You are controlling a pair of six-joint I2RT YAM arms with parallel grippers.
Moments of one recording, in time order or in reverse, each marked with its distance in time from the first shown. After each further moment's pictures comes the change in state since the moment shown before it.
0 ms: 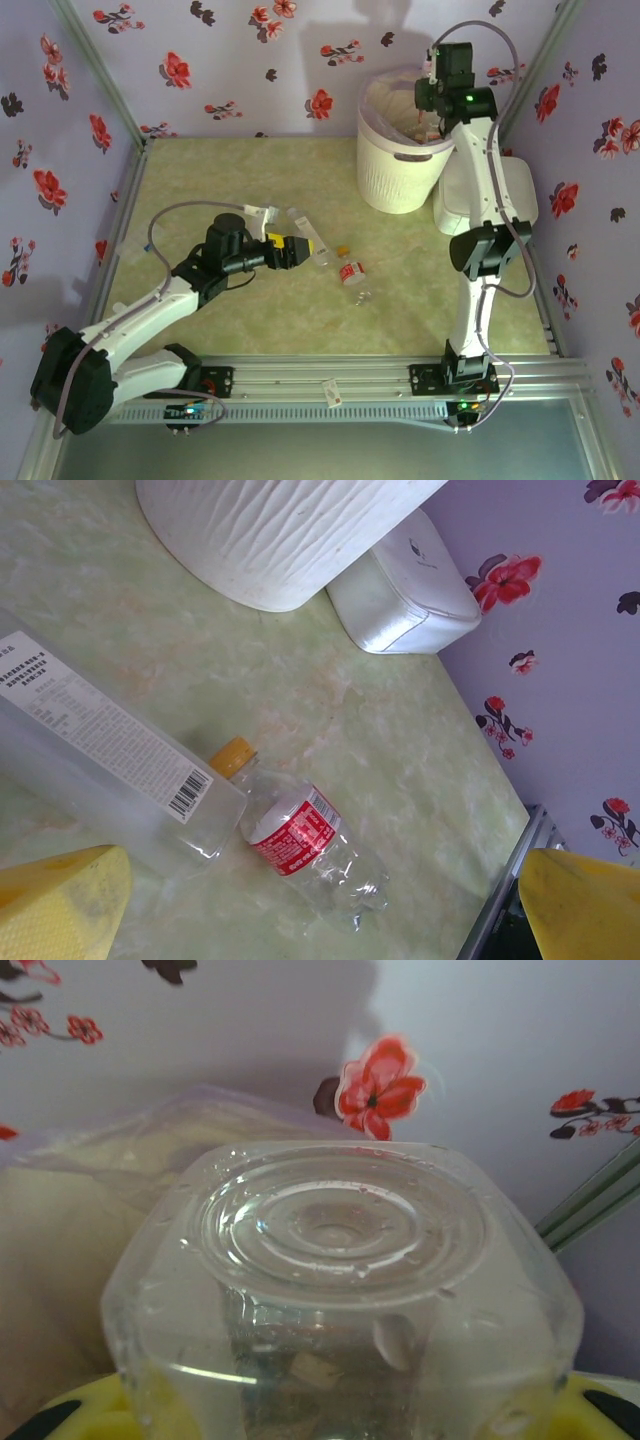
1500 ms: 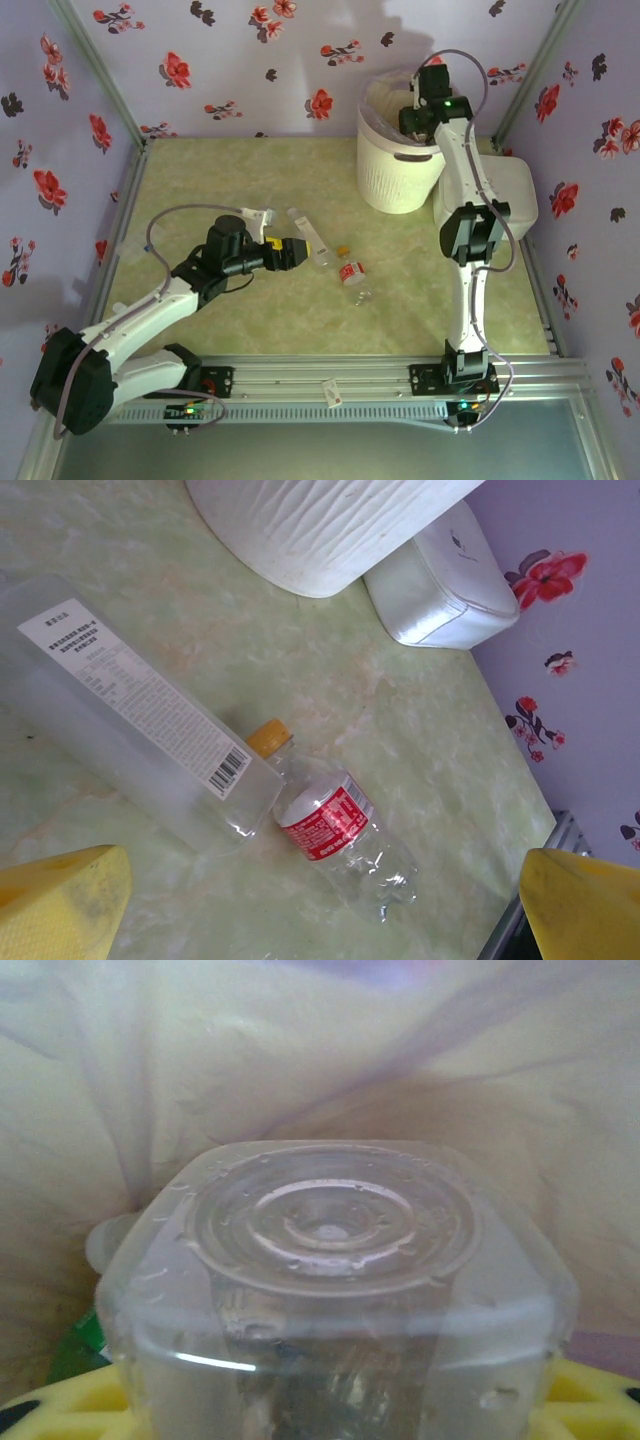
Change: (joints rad) left arm 0.006 0.004 -0.010 -0.048 -0.045 -0.013; right arm -0.008 0.183 0.016 -0.051 -0.071 -0.006
